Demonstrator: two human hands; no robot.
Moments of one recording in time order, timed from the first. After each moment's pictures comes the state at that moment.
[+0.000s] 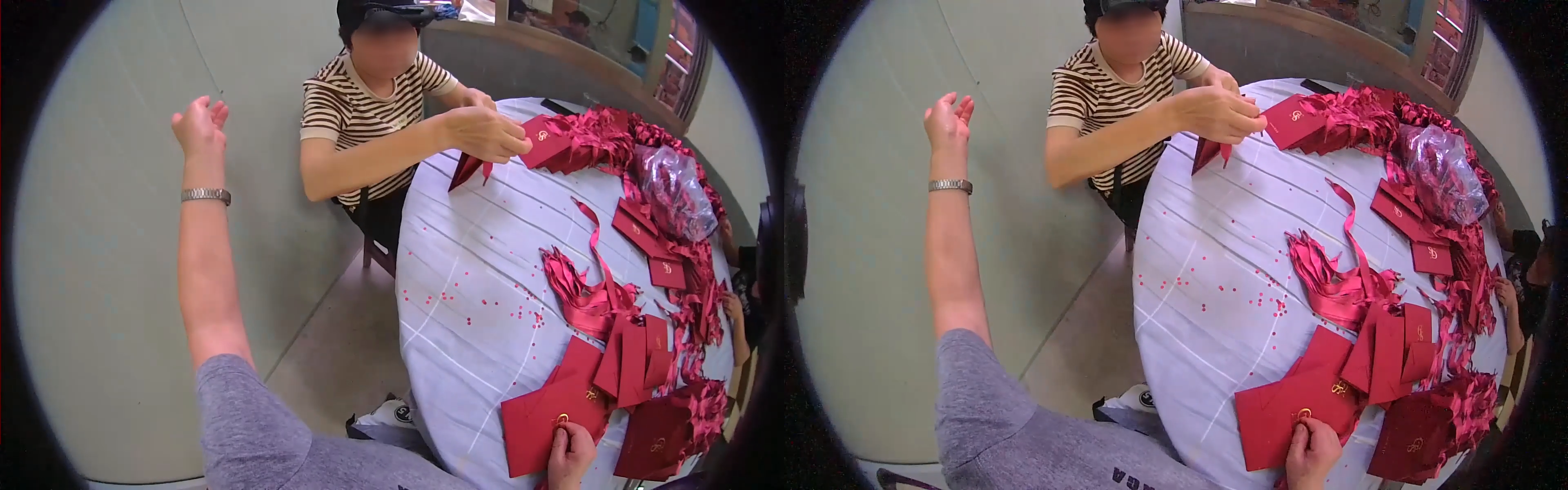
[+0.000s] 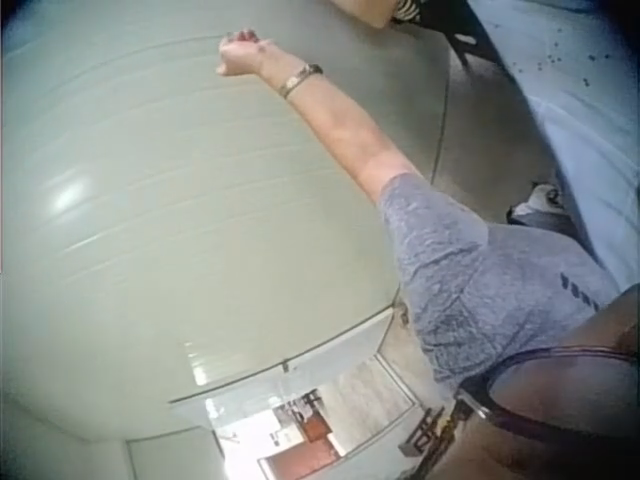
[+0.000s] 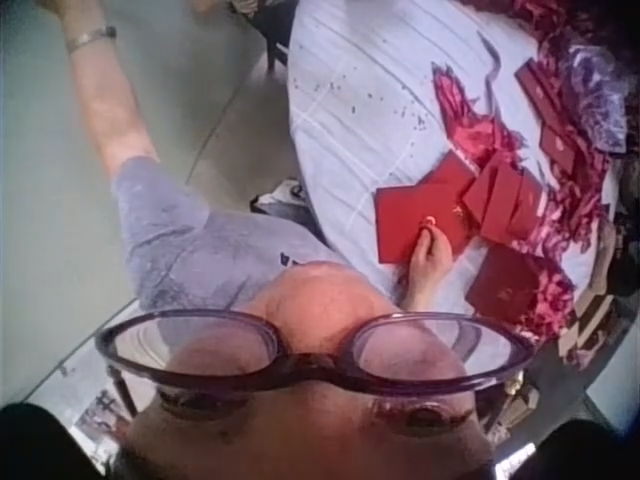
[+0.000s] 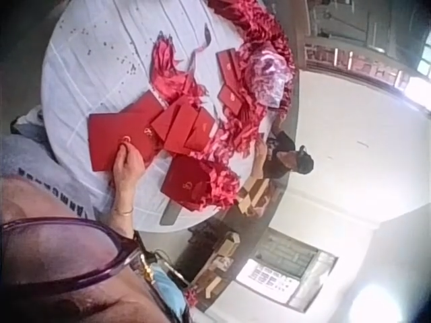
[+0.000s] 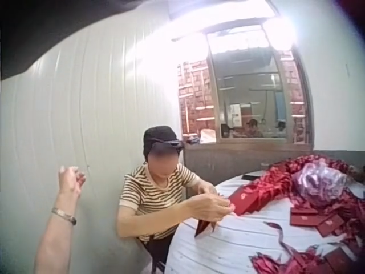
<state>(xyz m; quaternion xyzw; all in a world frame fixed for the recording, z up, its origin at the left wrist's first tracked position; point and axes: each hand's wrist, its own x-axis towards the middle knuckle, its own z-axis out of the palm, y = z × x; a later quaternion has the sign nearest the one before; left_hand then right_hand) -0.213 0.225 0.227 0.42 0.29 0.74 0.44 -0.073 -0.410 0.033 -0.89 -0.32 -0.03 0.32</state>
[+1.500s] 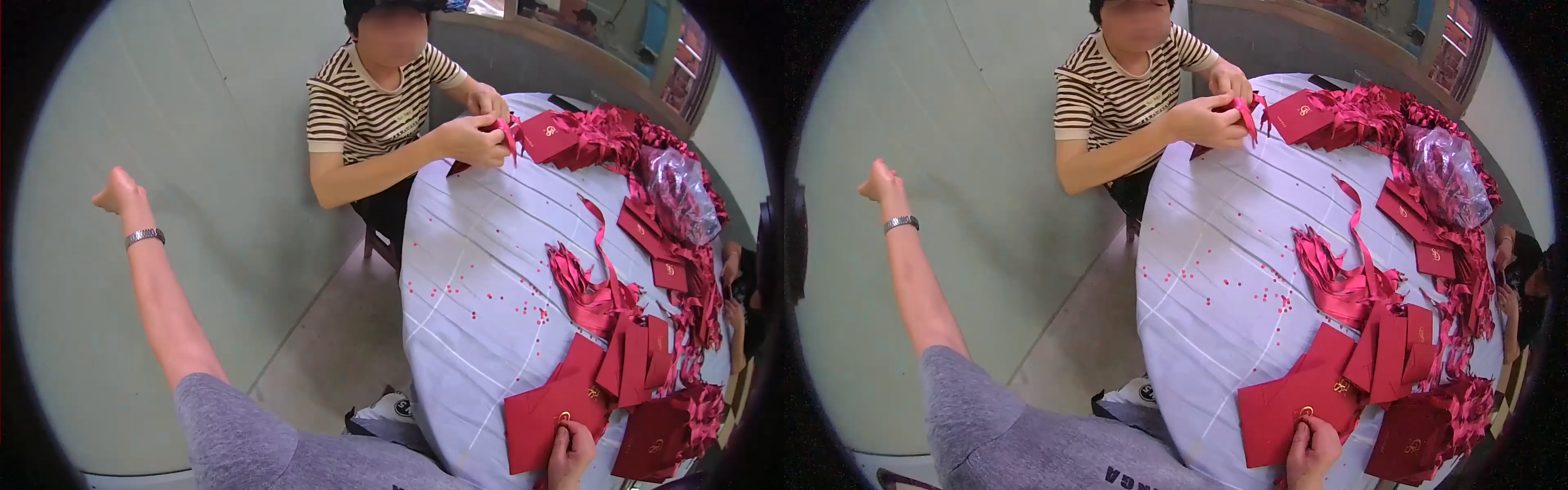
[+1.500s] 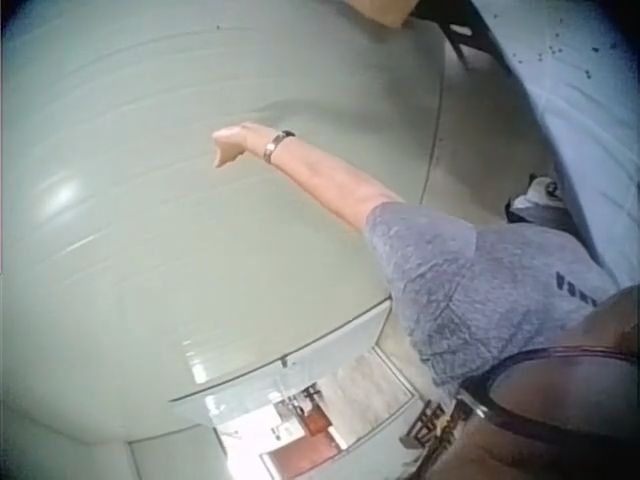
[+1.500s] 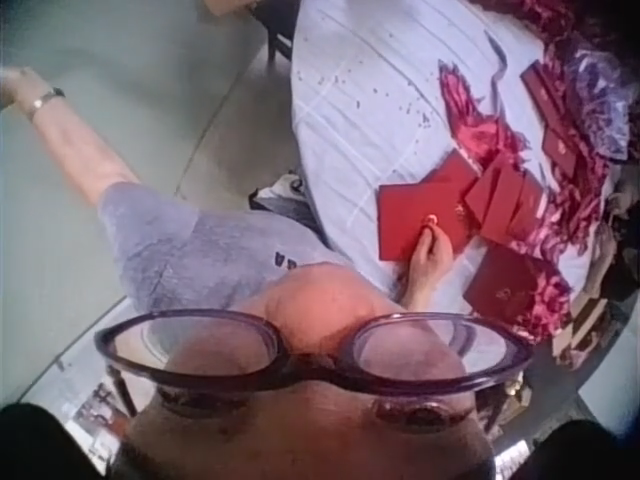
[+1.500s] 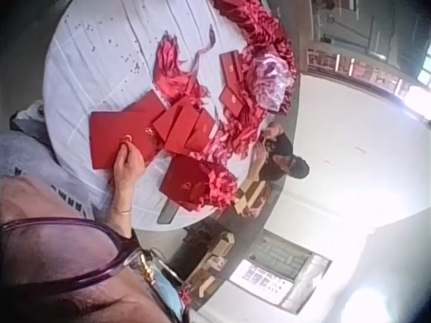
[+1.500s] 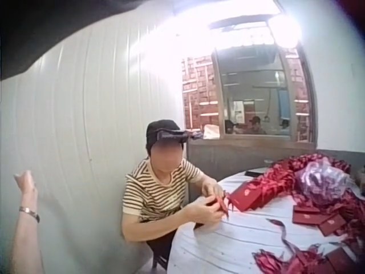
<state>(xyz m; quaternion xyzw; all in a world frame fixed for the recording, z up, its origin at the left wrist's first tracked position) -0.382 0.238 0.223 0.33 0.47 0.81 0.14 -0.075 -0.411 0.031 -0.90 -0.30 -0.02 0.33</state>
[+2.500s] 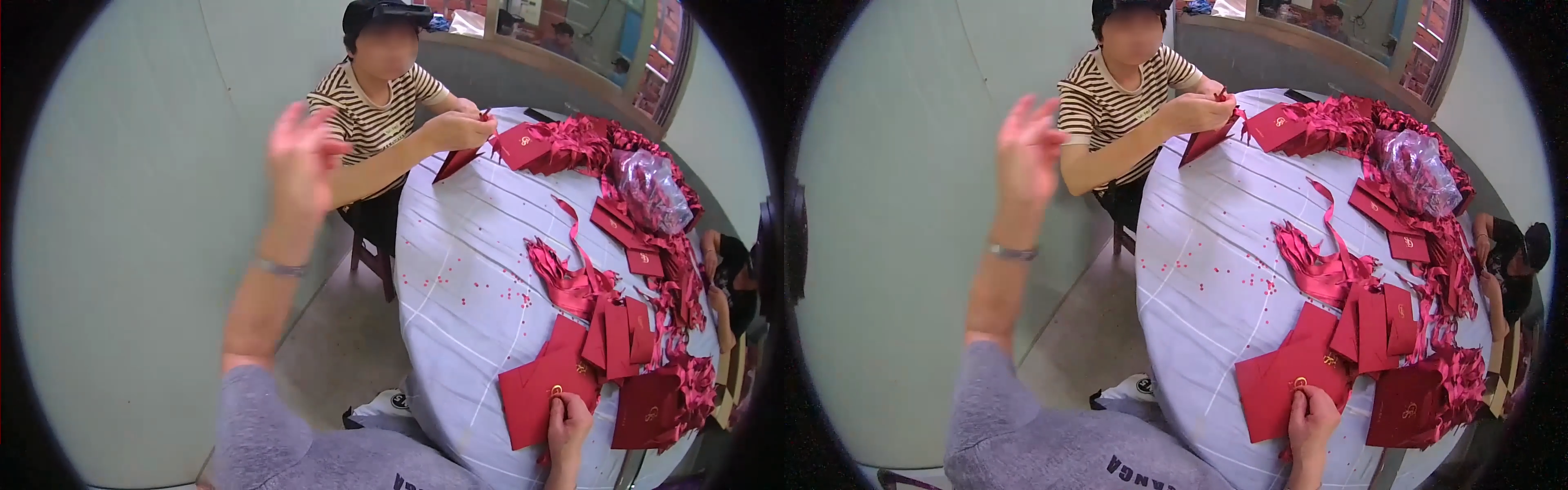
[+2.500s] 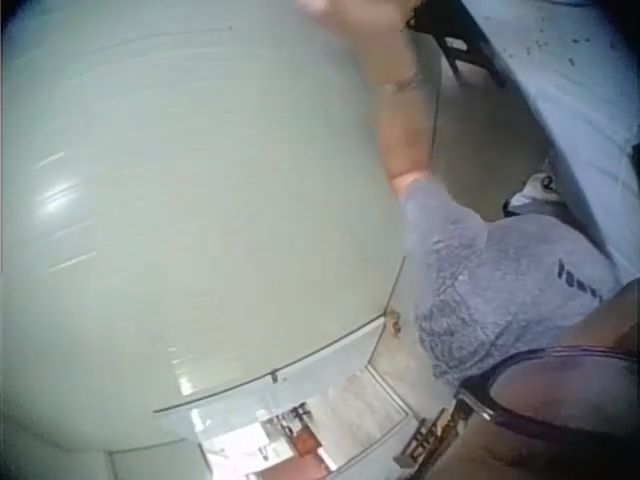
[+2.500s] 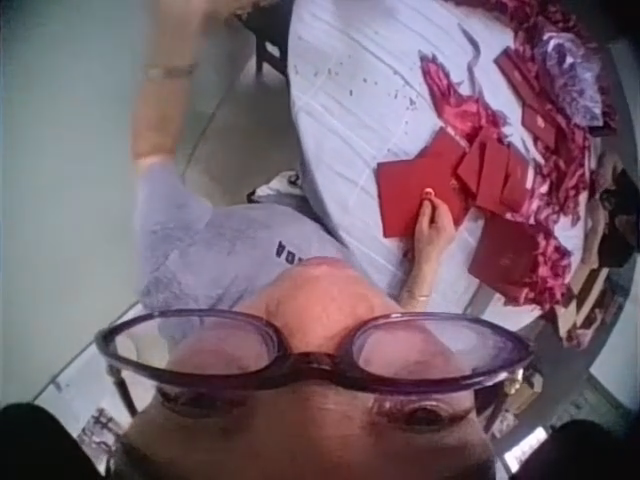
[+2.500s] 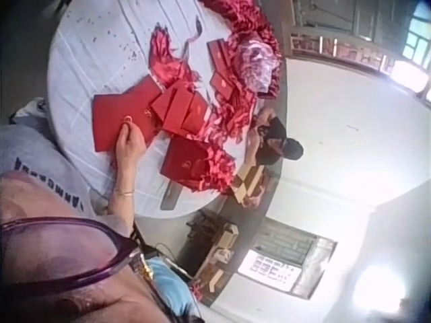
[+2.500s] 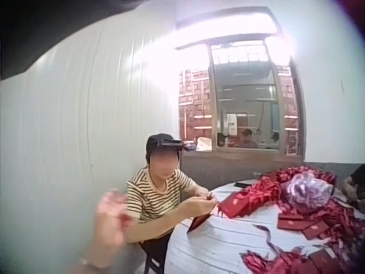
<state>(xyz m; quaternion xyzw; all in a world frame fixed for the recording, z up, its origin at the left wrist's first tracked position) -0.173 0.040 0.175 0.52 0.13 0.57 0.62 -0.075 -0.419 0.009 -0.88 -0.29 -0.07 0.36</state>
